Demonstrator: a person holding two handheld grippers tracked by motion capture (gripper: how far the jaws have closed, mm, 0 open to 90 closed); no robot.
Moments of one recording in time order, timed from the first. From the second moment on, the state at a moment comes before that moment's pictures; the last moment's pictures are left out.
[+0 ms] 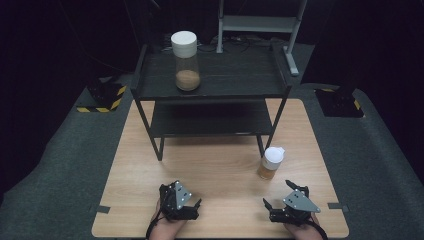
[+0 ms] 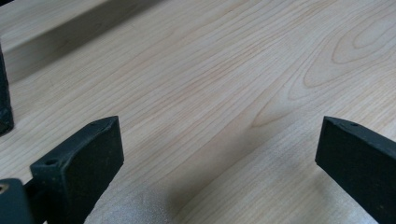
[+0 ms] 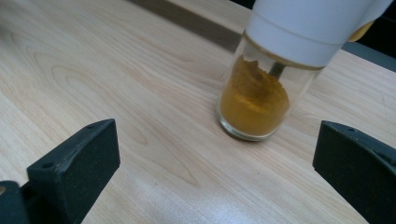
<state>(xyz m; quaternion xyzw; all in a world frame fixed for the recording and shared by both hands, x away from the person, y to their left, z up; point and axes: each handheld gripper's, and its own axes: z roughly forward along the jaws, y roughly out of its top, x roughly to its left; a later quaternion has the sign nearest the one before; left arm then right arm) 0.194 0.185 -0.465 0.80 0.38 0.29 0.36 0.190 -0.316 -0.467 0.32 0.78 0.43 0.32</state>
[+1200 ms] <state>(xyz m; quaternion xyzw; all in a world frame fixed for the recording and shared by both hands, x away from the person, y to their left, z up) 0.195 0.198 -0.466 0.79 0.39 0.28 0.39 0.250 -0.315 -0.459 0.40 0.74 0.46 0.29</state>
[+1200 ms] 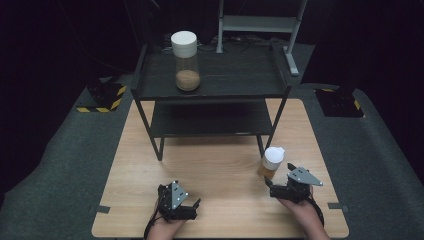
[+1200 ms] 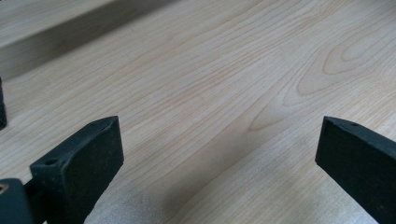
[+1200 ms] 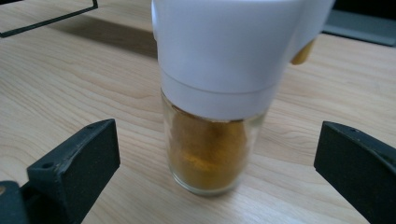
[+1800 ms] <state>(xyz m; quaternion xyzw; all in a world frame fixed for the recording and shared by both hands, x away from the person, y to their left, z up) 0.193 0.199 -0.468 0.78 0.39 0.28 0.39 0.269 -0.315 -0.475 0.41 0.70 0.51 0.28</state>
